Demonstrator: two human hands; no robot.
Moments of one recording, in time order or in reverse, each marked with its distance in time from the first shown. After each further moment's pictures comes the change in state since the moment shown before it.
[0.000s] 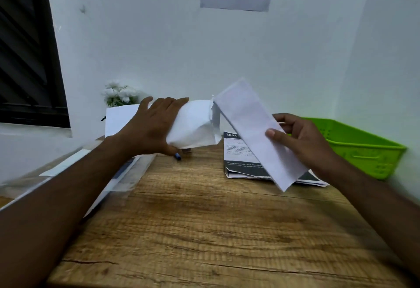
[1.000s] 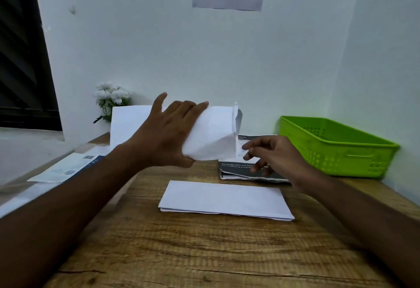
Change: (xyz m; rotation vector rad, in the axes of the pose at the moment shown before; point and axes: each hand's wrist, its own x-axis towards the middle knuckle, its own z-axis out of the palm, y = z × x) left_hand 0.008 0.043 -0.008 0.116 0.103 0.139; right_hand -0.009 0.006 0.029 -0.120 0.006 0.324
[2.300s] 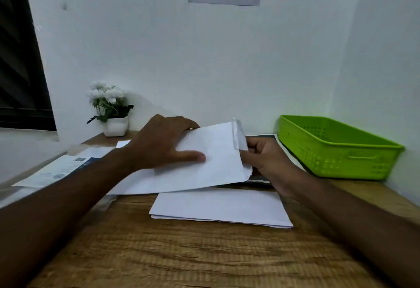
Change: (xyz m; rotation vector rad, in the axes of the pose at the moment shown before) left_hand 0.008 -0.004 0.025 -0.381 -0.103 -0.140; right_hand 0.009 0.008 0.017 0.324 -0.116 -0.058
